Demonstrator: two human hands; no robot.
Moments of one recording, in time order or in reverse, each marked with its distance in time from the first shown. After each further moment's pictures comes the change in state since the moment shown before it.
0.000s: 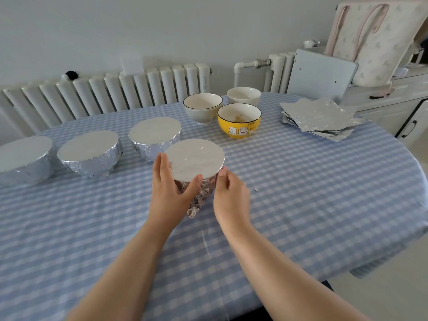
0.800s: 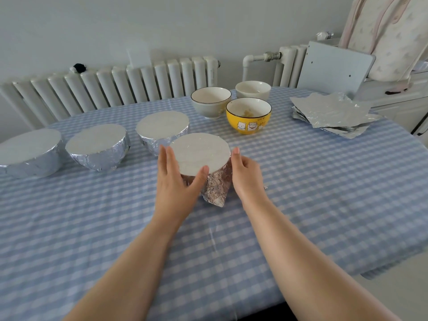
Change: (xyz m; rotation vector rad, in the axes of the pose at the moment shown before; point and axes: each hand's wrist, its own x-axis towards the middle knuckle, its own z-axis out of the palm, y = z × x) left_hand 0.002 0.001 0.004 0.011 0.046 -0.003; right_hand 0.048 -0.006 -0.010 0.096 -0.138 0.062
